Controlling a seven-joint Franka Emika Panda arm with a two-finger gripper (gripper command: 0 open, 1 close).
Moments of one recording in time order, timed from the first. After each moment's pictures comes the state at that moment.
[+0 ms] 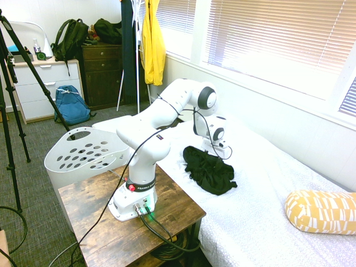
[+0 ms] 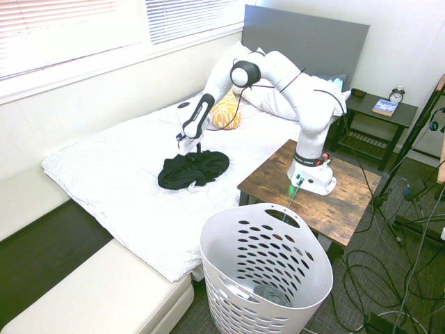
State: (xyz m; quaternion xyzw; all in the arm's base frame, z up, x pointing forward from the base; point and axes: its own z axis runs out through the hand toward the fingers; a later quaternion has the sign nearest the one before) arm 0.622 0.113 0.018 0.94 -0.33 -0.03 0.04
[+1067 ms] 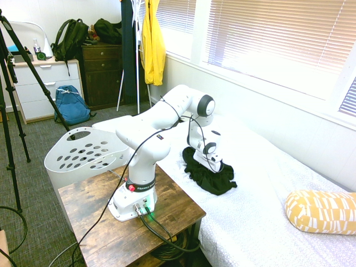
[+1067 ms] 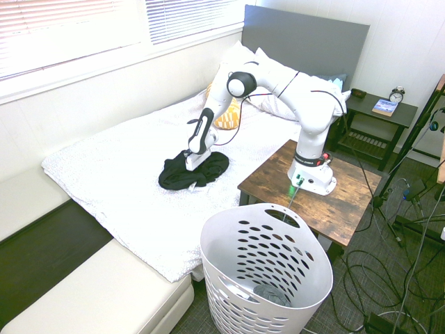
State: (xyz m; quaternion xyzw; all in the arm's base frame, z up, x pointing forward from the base) arm 0.577 0.114 -0.045 0.94 -0.33 -0.06 0.01
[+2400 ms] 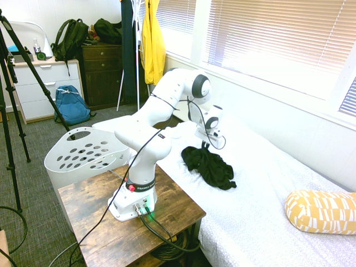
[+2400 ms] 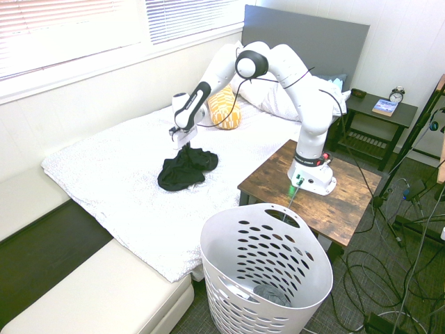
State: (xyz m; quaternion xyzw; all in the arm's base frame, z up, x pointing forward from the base) arm 0.611 0.187 0.161 0.96 -0.27 -0.04 -0.02
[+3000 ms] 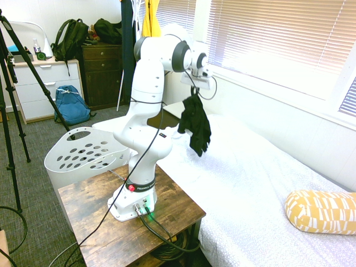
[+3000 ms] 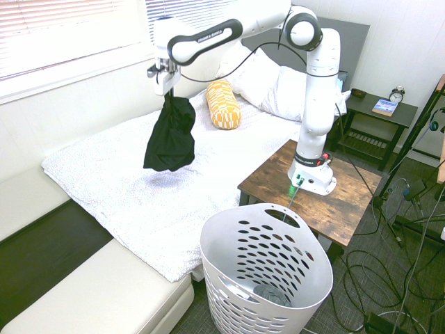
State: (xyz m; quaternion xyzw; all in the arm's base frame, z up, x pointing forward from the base) arm 0.498 0.316 0.523 0.99 -0.15 0.05 -0.03
